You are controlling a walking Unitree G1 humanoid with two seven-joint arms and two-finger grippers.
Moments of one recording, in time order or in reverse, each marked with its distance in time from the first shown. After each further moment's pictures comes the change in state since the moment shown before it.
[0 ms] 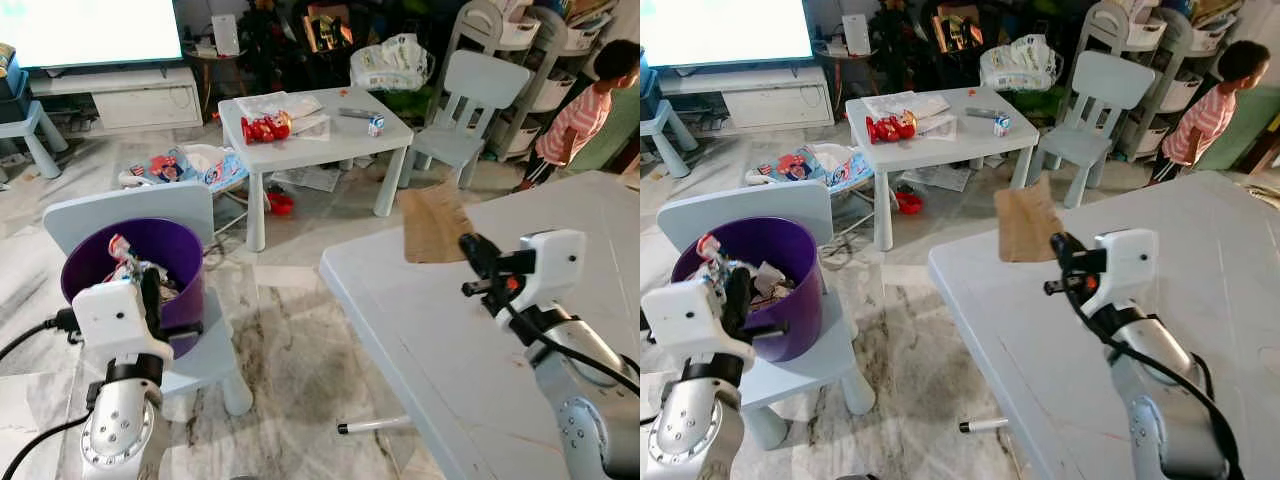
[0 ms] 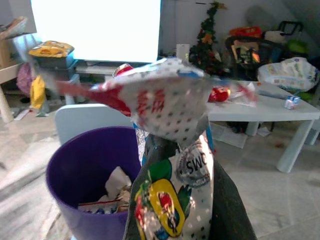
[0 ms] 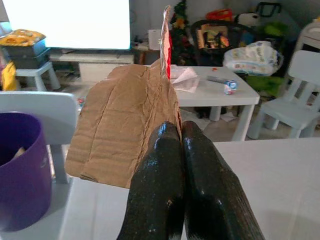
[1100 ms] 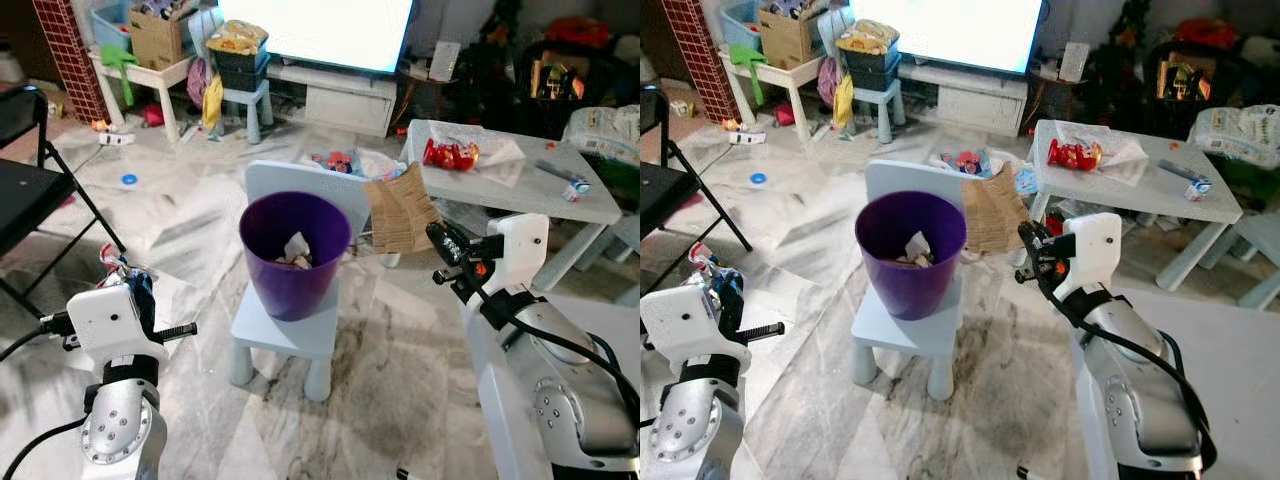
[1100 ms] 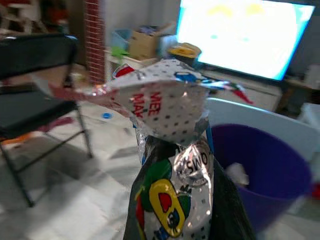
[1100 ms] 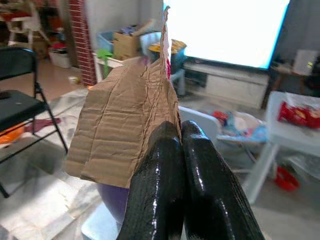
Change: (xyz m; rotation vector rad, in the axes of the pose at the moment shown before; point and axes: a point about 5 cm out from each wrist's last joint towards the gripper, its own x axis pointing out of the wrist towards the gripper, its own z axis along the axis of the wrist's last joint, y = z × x) left arm 0.005 -0.004 -0.004 -0.044 0.019 0.002; right arm 0.017 0.011 0.006 0.031 -0.027 0.056
